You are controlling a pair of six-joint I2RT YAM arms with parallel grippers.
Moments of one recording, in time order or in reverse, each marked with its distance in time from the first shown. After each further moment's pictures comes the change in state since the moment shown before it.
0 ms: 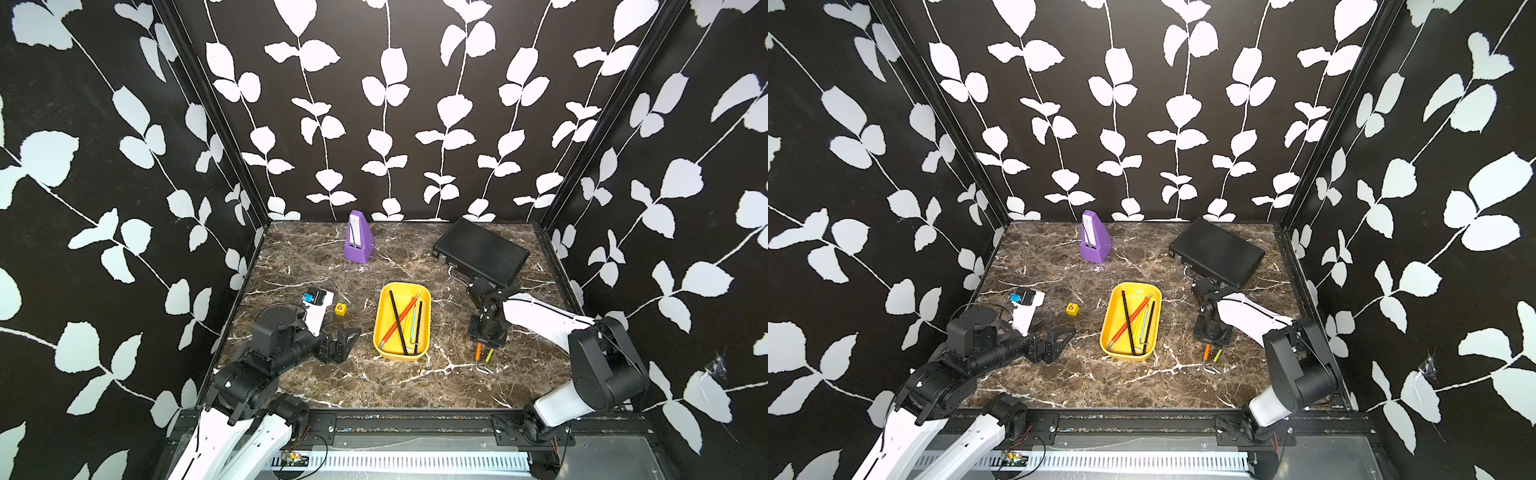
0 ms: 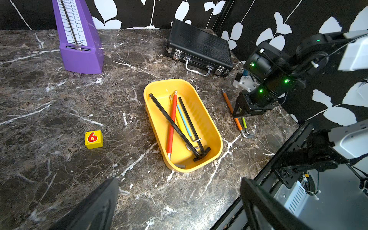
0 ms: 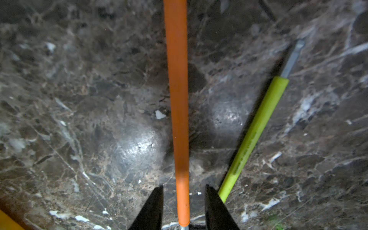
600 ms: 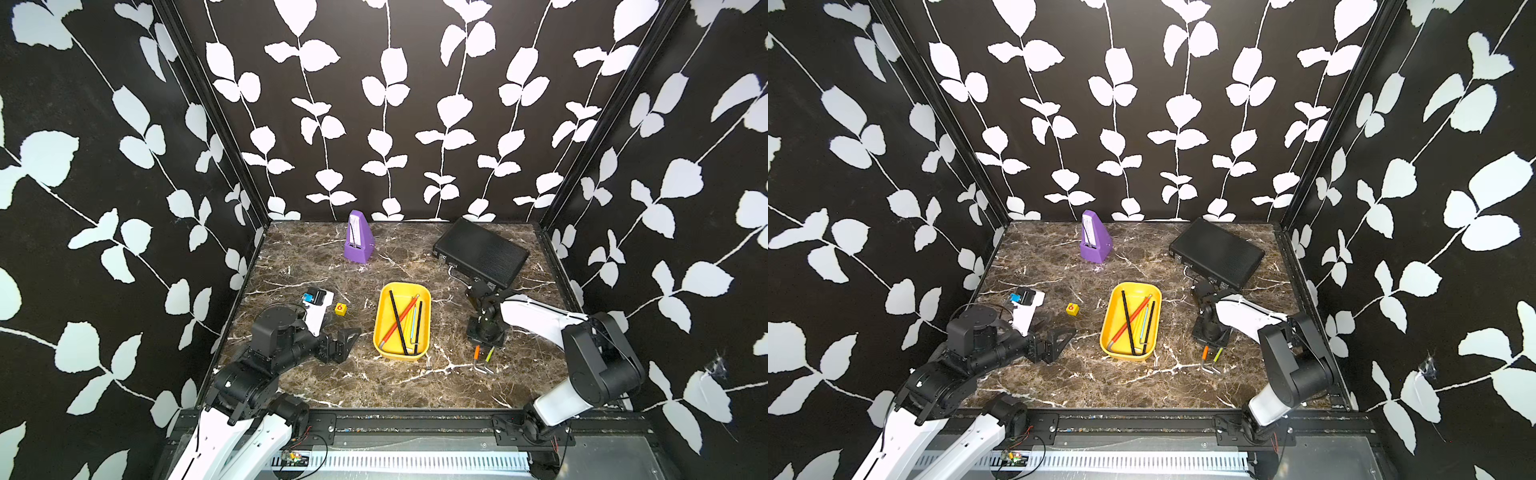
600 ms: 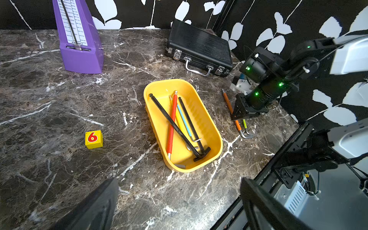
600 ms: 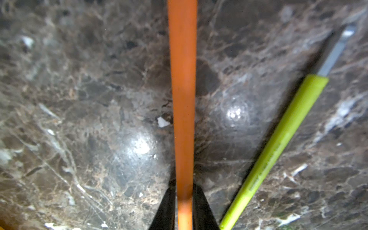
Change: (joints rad) left arm 0.000 0.000 0.000 0.000 0.000 0.000; right arm 0.000 0.038 -0.028 0.067 -0.032 0.008
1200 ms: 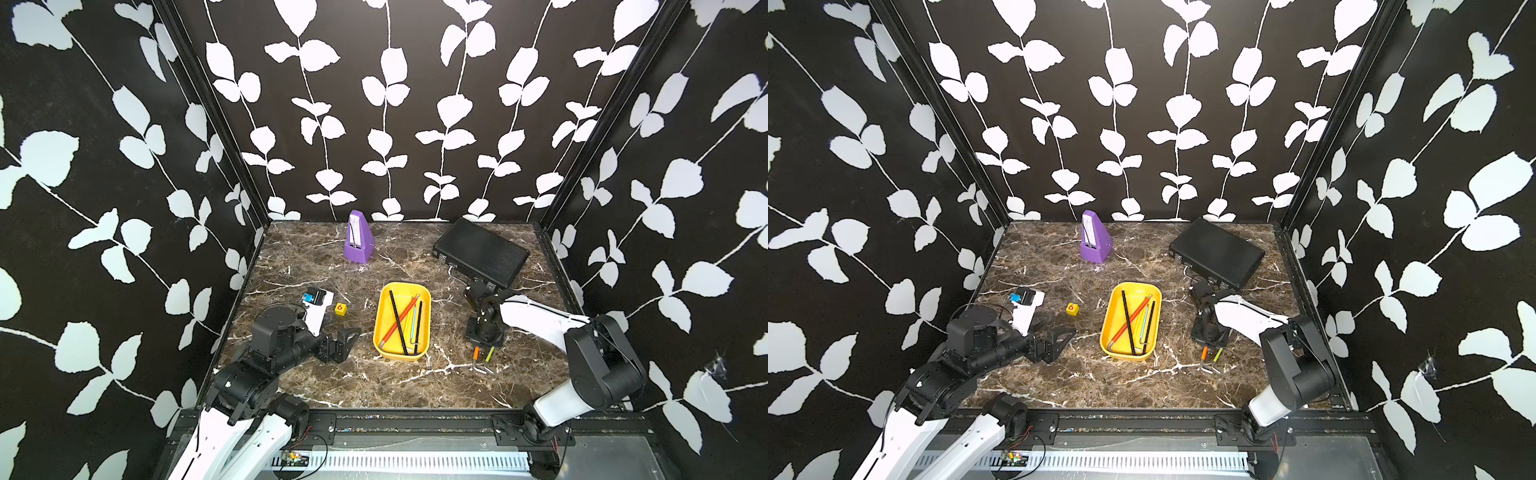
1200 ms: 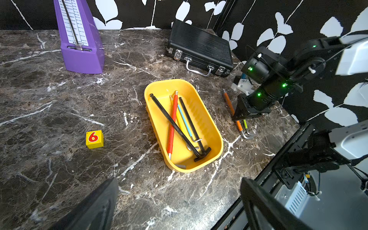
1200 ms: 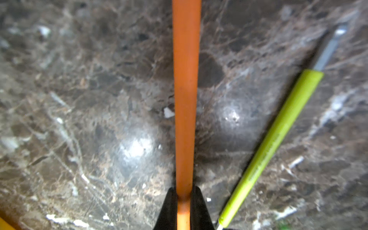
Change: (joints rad) left arm 0.000 0.000 0.000 0.000 -0.003 0.000; right arm 0.037 -0.032 0.019 -0.043 0.027 -0.004
